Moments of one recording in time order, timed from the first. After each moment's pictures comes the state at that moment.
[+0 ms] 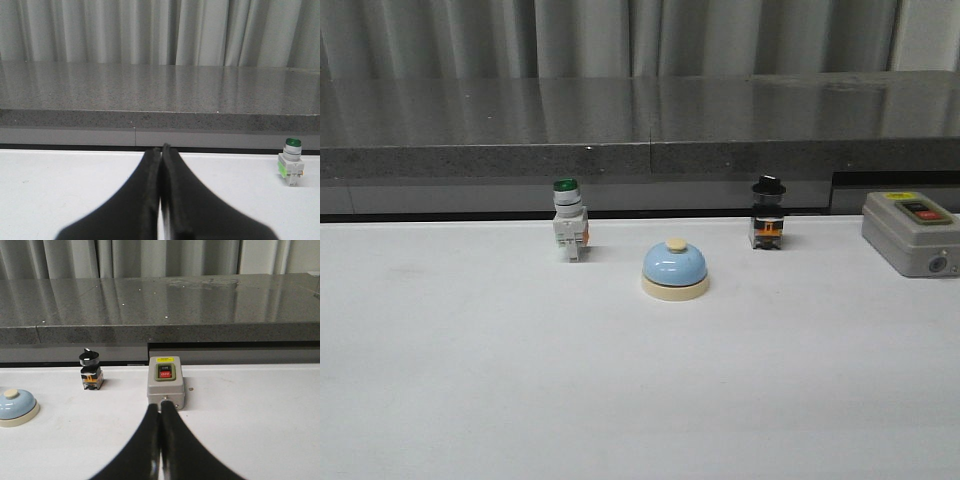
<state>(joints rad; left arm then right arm) 0.00 -0.01 0.00 0.03 0.04 -0.11 0.02 -0.01 0.02 -0.04 0.09 0.08</state>
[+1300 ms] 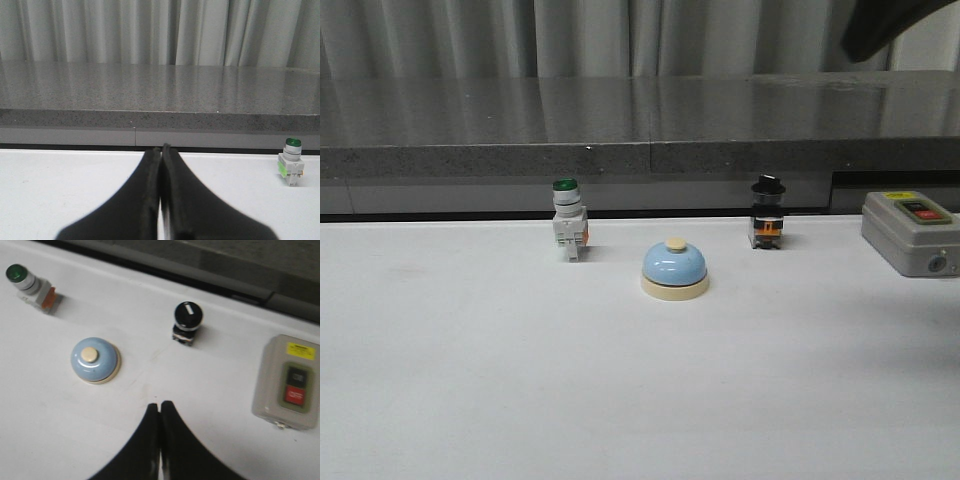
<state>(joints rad) 0.00 -0.01 0.00 0.03 0.04 -0.11 0.36 1.47 -1.27 -0.03 0.73 0.05</state>
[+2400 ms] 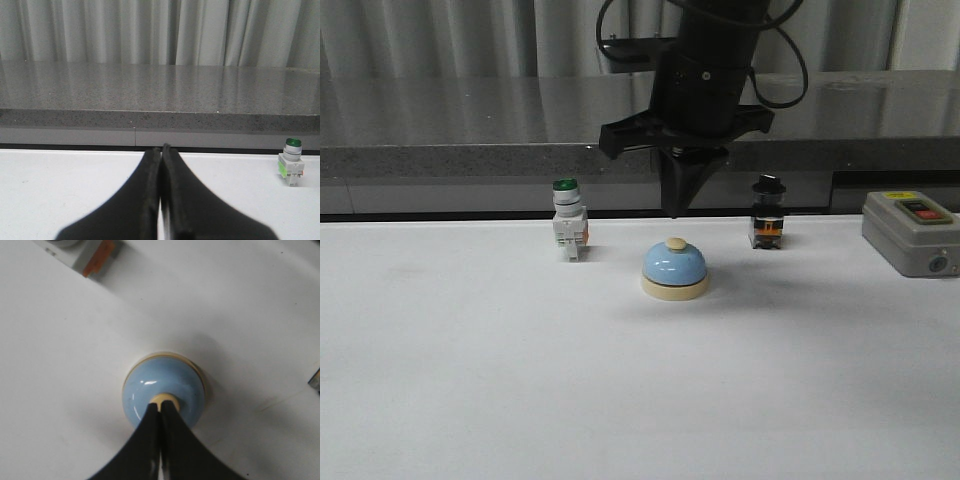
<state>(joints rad) 0.00 -0.01 0.00 0.03 0.04 -0.11 0.51 2.09 -1.76 0.02 0.93 -0.04</state>
